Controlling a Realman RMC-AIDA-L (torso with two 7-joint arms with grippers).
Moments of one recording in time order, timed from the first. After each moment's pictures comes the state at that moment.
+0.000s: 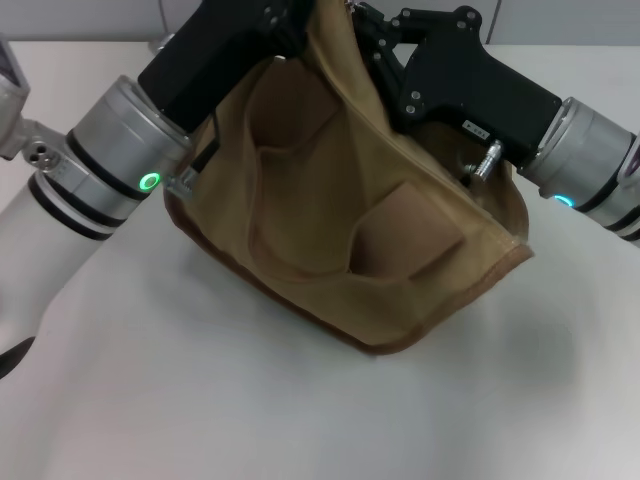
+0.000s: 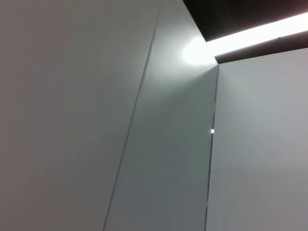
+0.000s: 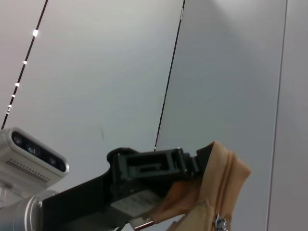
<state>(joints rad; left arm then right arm) -0.77 -2.08 0.23 -0.12 1.61 1.71 -0.67 0.79 2.09 -0.48 0.00 -1.58 -1.55 0.38</state>
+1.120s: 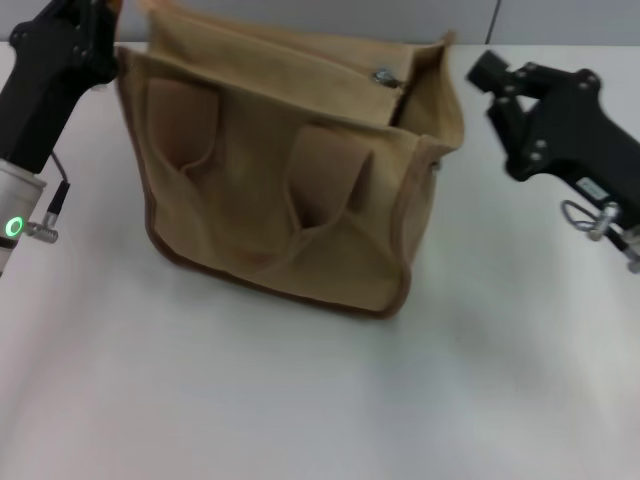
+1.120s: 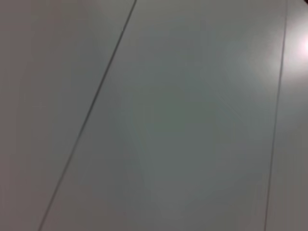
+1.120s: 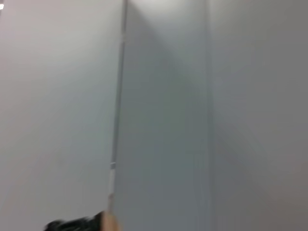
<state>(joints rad) -0.55 -2.07 0.02 -0.01 1.60 1.66 -0.67 0.56 2.09 -0.45 -0.09 -1.58 -1.70 0.54</state>
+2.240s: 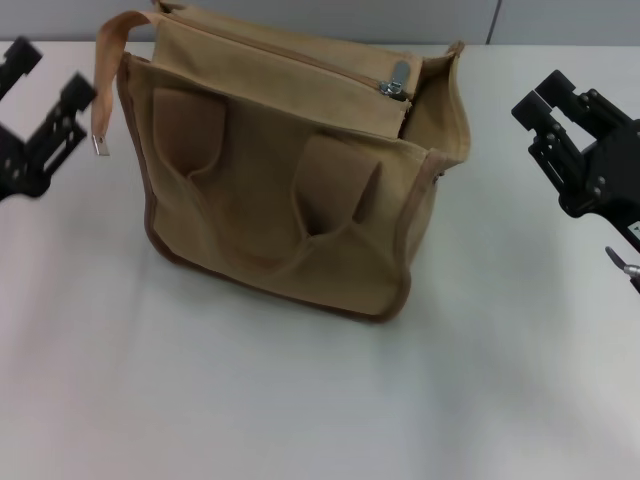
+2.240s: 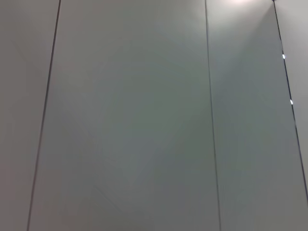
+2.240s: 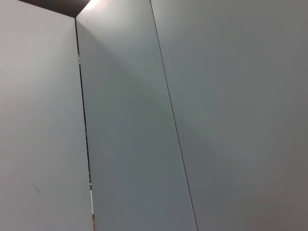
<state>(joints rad) -0.34 -2.07 0.24 0.30 1.61 1.82 -0.69 0.45 2.09 -0.35 -0.04 -1.62 -1.77 0.63</state>
